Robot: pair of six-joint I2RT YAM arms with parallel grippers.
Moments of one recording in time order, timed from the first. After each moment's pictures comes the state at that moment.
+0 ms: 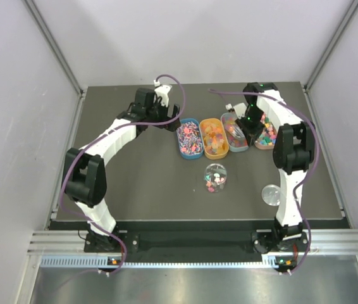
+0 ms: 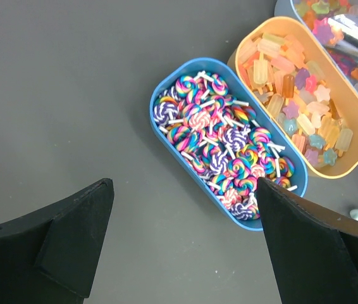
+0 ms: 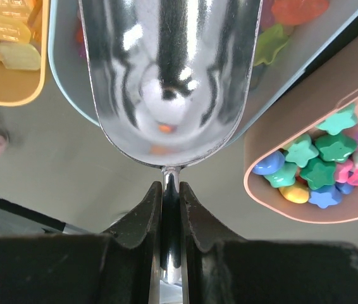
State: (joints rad) left arm -0.37 1.74 1.37 -0.24 0.26 -0.03; right arm 0.18 2.18 1.95 -1.36 -0.10 -0.45
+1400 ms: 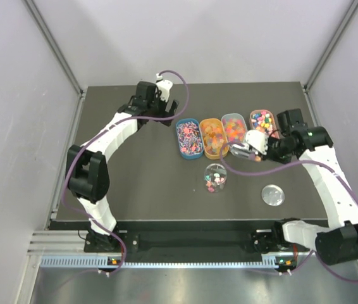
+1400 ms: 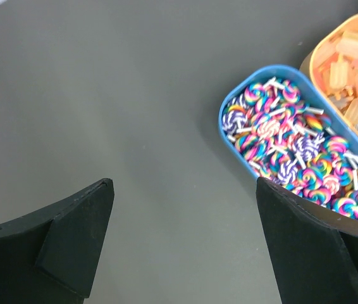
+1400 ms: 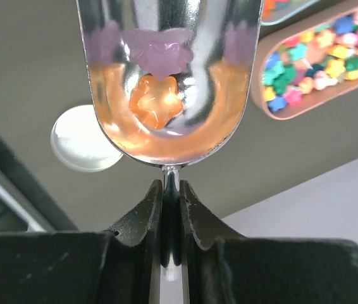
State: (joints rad) left arm -0.36 1.80 1.51 -0.33 0.08 0.14; right arm 0.18 1.18 1.24 -1.21 -0.13 -1.11
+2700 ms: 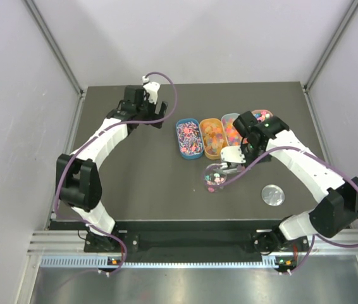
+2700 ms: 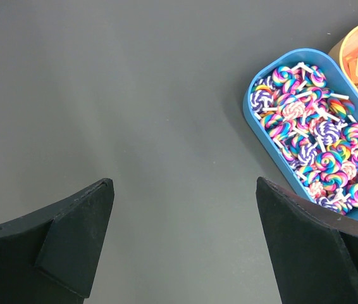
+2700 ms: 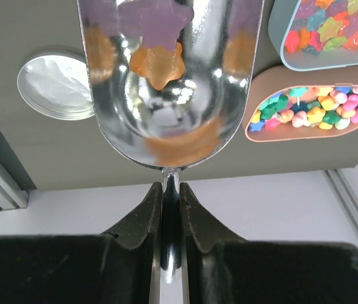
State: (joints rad) left arm -0.30 1.68 1.38 -0.32 0.07 0.11; right arm 0.53 1.41 1.32 -1.34 0.21 -1.23
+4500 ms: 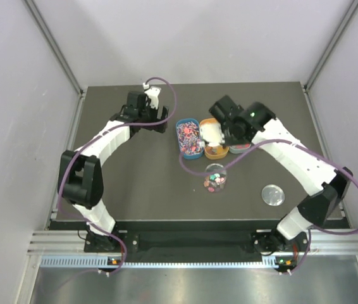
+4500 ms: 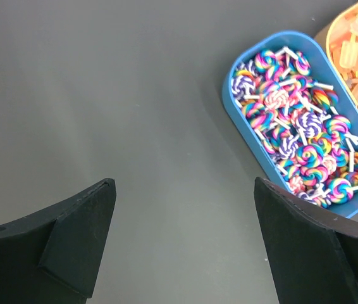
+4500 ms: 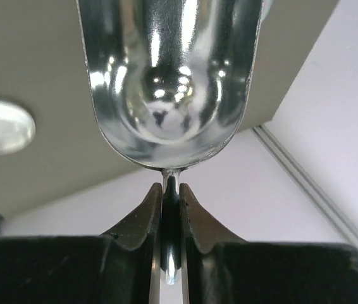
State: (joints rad) left arm -0.30 1.70 1.31 -0.27 0.13 0.02; right arm 0.75 1.55 1.65 -1.37 0.45 -1.01
